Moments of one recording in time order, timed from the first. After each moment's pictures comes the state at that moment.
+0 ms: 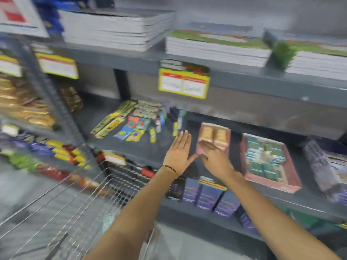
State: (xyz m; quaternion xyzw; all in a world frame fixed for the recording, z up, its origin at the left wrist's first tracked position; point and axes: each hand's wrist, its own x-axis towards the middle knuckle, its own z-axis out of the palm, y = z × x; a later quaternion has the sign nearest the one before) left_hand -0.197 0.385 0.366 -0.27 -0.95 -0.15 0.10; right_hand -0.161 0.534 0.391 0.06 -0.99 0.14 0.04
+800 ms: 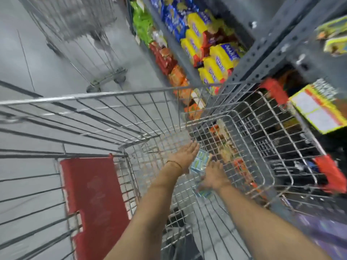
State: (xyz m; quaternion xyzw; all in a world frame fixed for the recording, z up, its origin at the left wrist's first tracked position) left_hand -0.108 0.016 0.002 -0.01 -0.95 -0.15 -0.28; right_hand -0.149 0.148 0.025 0.21 -0.87 -0.14 -0.42
